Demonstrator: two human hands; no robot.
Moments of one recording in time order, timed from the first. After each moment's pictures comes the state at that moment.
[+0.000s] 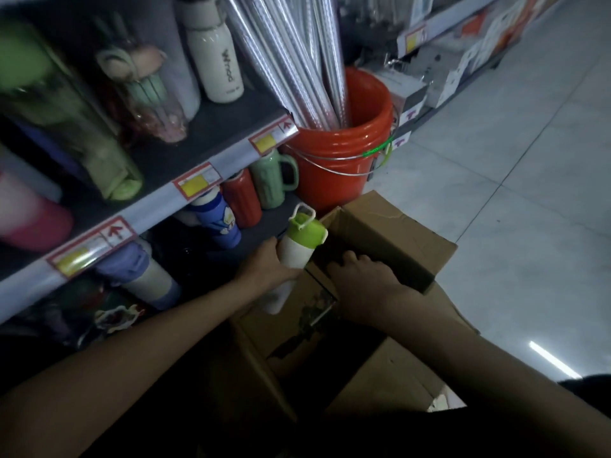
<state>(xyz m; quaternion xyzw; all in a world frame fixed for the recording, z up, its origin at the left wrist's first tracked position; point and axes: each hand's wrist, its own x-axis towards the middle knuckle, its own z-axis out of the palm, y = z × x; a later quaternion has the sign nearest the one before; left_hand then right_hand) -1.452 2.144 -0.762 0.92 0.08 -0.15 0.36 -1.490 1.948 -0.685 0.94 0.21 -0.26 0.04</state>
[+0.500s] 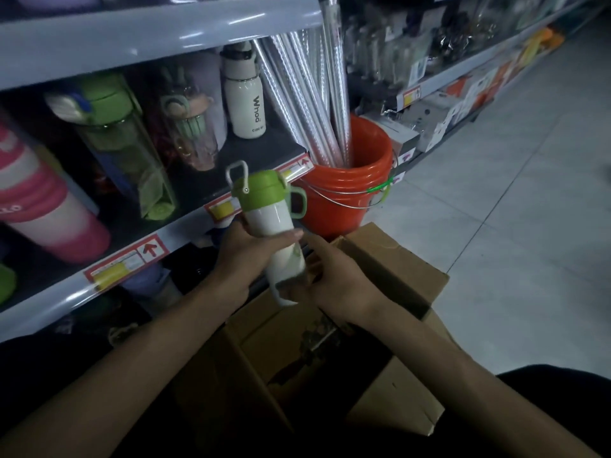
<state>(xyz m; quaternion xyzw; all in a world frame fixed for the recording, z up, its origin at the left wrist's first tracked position) -1.480 2.172 -0.645 0.70 0.19 0.02 0.69 -1.498 2.005 -0.637 0.88 0.16 -0.12 -0.42</state>
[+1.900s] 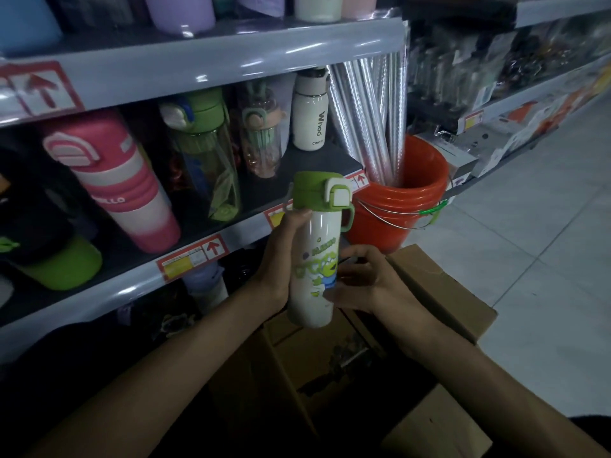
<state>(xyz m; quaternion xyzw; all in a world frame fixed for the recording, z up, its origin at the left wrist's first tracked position) -1.499 2.198 -0.613 0.58 0.09 0.01 0.81 -1.505 2.031 -0.613 0.71 0.04 -0.24 -0.66</state>
